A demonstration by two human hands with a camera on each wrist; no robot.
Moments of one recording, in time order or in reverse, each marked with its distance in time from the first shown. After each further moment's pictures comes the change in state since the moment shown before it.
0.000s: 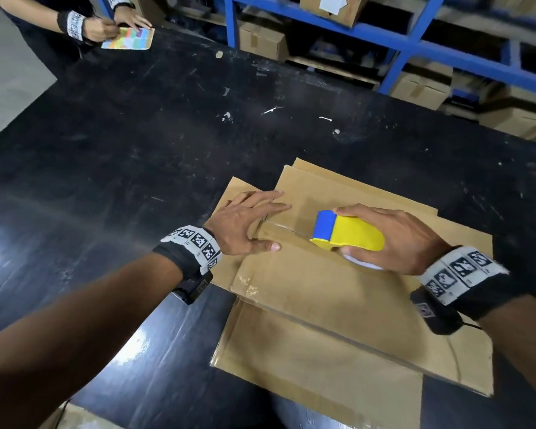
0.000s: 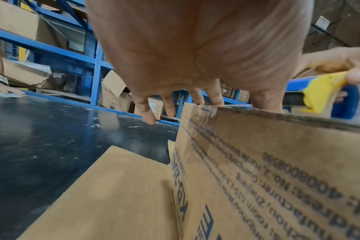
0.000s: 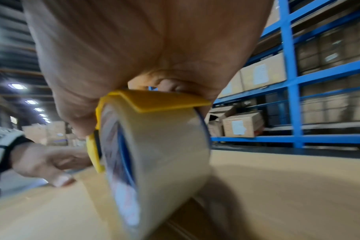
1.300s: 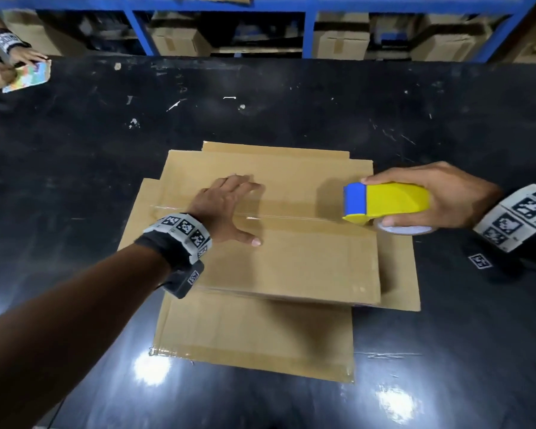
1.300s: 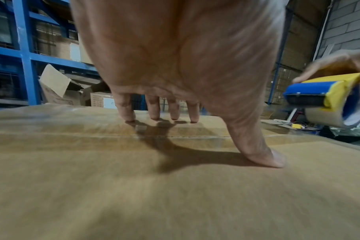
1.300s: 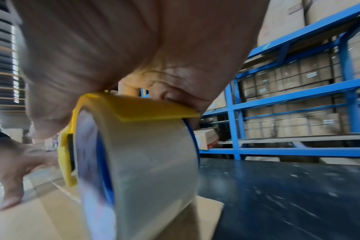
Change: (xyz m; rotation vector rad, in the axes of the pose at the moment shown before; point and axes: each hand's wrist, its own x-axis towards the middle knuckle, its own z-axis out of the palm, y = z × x) left_hand 0.085 0.189 0.051 0.305 -0.184 -0.143; right_hand -0.195 0.193 -0.055 0.086 0.086 0.034
